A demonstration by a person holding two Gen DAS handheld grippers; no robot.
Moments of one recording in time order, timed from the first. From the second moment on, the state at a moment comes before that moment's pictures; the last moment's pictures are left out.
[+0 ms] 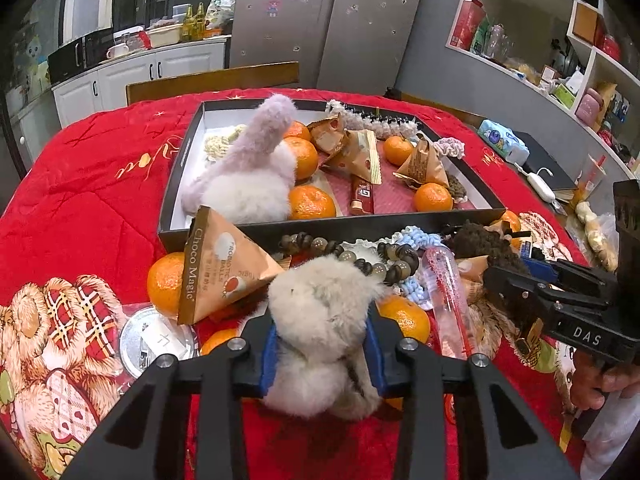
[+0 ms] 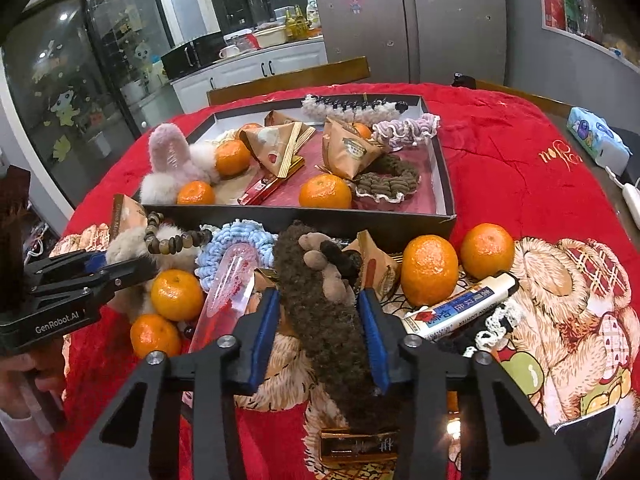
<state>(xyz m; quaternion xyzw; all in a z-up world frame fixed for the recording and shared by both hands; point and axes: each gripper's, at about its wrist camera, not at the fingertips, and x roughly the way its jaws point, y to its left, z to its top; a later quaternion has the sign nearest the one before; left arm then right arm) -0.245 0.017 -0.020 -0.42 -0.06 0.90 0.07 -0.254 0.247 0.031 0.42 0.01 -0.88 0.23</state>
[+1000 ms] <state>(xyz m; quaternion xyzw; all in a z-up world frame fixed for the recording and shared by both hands) -0.232 0.016 -0.006 -0.40 -0.06 0.91 0.07 -0.247 0.261 0.049 0.40 -0.04 -0.88 0.24</state>
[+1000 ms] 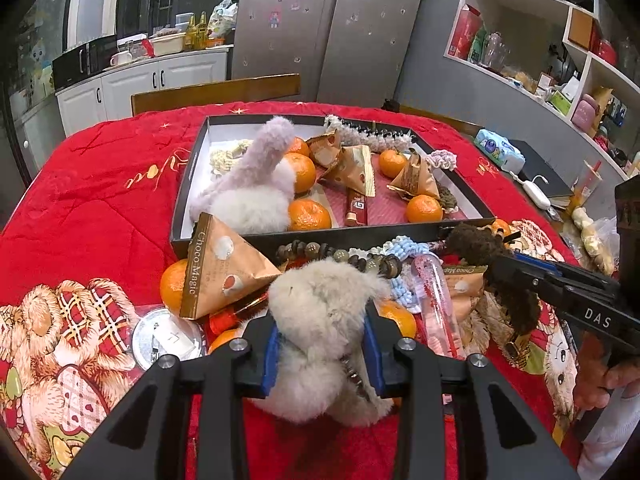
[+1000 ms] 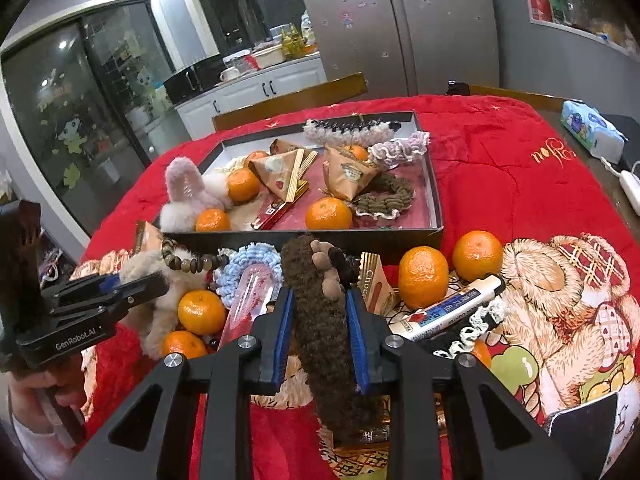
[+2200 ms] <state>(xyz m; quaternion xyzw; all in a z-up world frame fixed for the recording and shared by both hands) -0.240 0.016 0.065 -0.35 -0.07 0.93 0.09 -0.268 0.249 0.098 0.39 -0.08 -0.88 0.27</state>
